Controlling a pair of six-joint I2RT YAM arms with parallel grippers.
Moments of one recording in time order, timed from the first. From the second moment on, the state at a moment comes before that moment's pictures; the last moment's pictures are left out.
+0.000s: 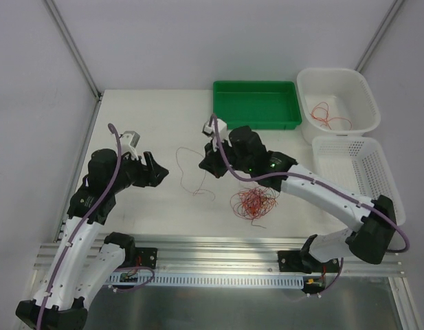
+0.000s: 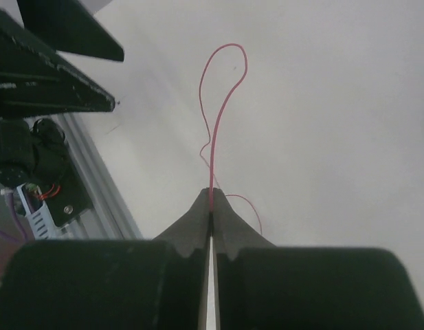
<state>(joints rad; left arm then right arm) -0.22 0.67 0.80 -0.59 0.33 -0.32 0.94 1.40 1.20 -0.25 -0.19 0.15</state>
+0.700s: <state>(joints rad) -0.21 0.65 0.77 -0.59 0.27 -0.33 0.56 0.86 1.50 -0.74 0.57 0.04</state>
